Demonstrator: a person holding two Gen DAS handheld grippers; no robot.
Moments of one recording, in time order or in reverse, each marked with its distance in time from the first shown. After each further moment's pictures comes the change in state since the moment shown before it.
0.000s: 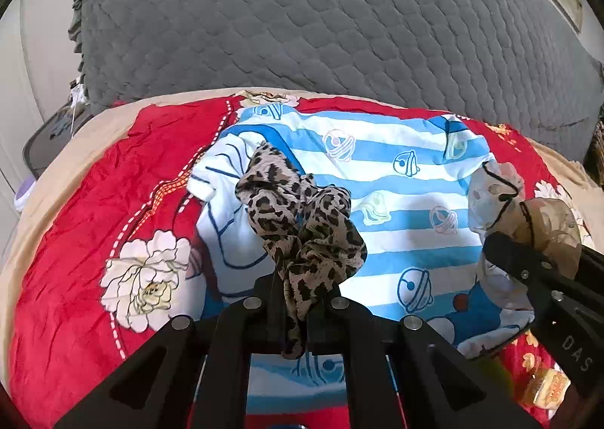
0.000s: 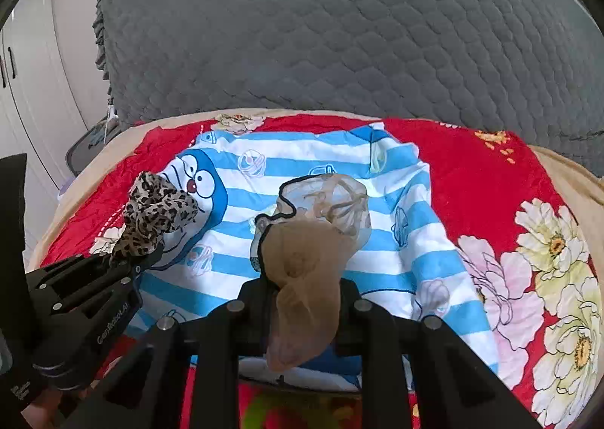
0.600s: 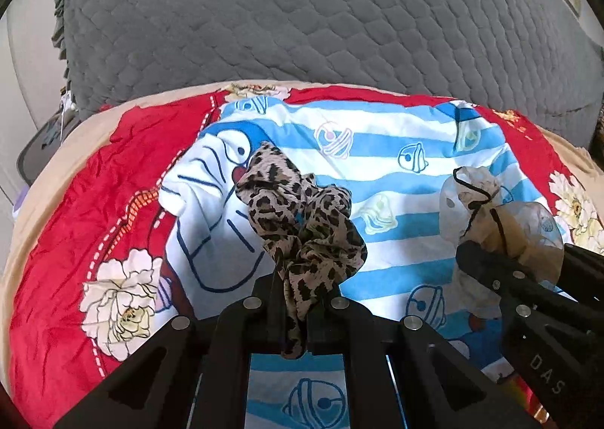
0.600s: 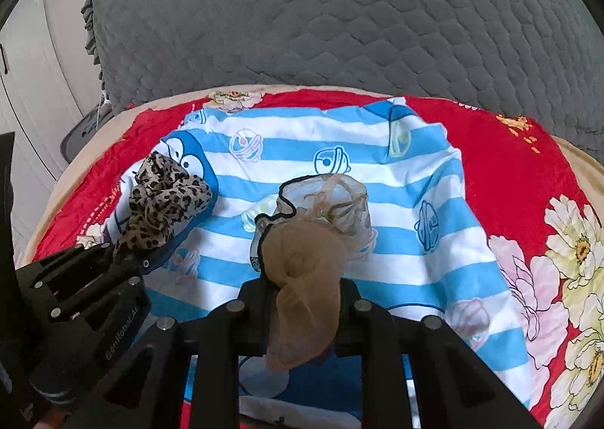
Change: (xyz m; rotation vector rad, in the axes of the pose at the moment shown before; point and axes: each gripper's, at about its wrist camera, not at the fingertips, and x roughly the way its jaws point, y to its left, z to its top) left arm 0.034 -0.010 0.010 0.030 0.041 0.011; right arm 0.044 0.004 0.008 -0.013 0.083 0.005
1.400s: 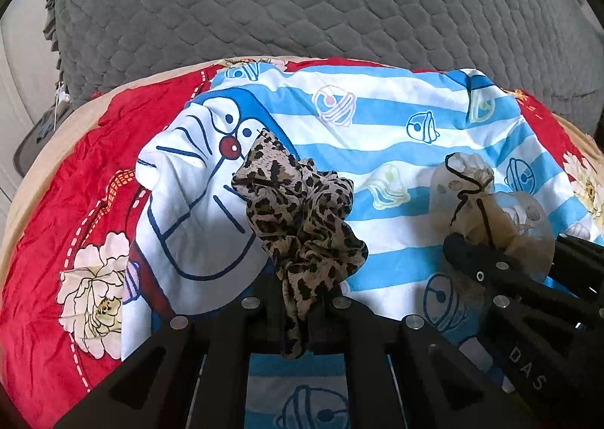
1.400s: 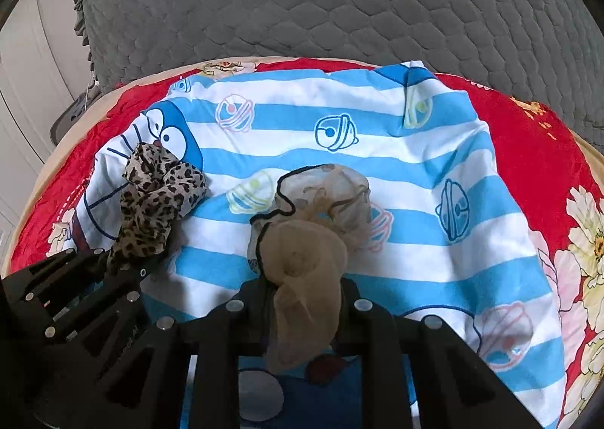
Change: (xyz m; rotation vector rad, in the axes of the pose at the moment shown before) left arm 0.026 -0.007 -0.009 0.018 0.046 0.017; right arm 0.032 0.000 -0.008 0.003 0.065 -0.011
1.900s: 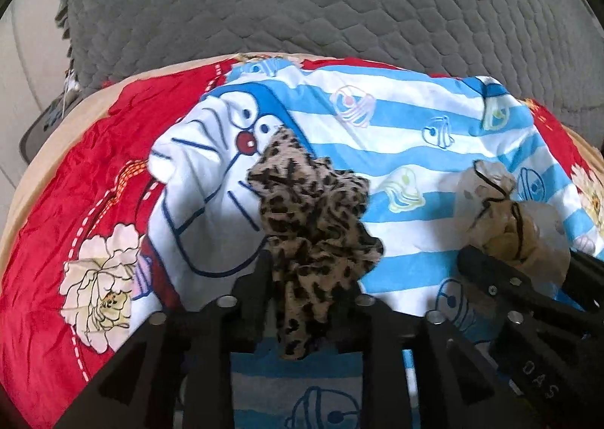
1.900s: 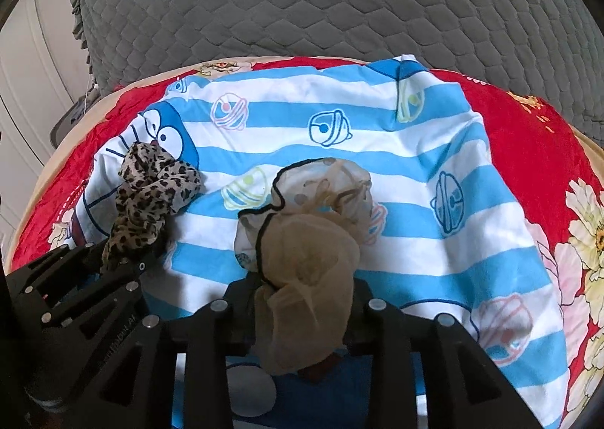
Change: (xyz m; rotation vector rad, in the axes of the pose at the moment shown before) left arm 0.001 0.010 0.001 -0.061 0.008 0.025; right arm -0.001 -0.006 -0.002 0.018 -0.005 0.009
